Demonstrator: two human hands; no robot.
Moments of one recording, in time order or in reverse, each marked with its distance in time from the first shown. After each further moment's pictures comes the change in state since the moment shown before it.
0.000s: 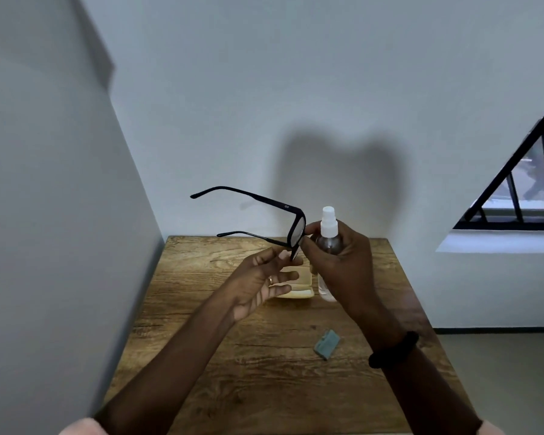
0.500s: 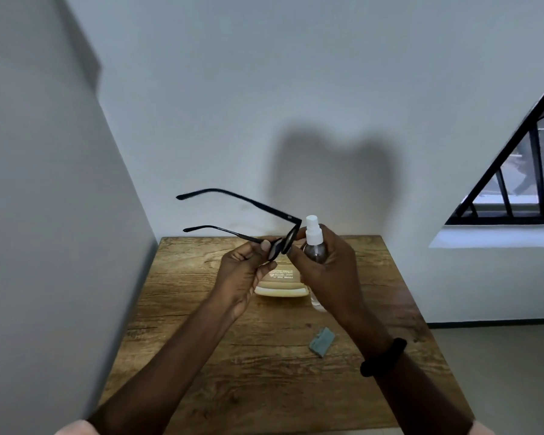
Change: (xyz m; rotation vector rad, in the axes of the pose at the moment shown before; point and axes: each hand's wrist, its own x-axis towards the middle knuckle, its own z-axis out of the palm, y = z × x) left_hand 0.008 -0.005 0.003 -0.111 0.192 0.284; right_hand -0.012 0.008 0.003 -0.115 -0.011 -0.004
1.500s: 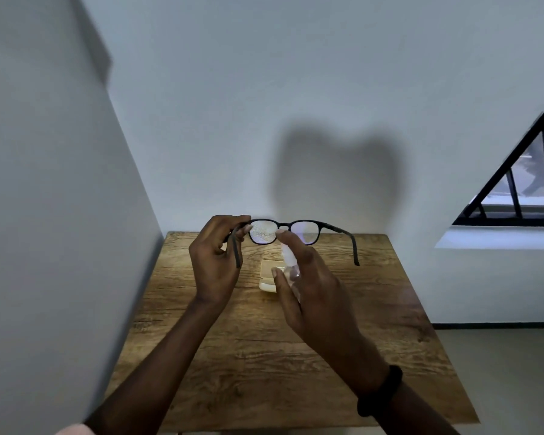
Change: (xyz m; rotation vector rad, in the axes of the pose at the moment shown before) left_hand -0.008 0.028 -0.029 0.807 0.250 1.007; right_hand -0.042 -0.020 0.015 -0.457 -0.164 -0.288
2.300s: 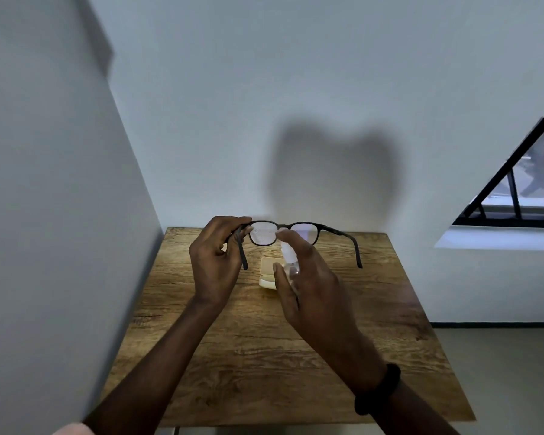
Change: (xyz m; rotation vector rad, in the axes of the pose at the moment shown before) left_hand -0.005 0.003 -0.005 0.055 -0.011 0.016; right_hand 0.003 -0.009 -0.001 -0.002 -0.015 0.050
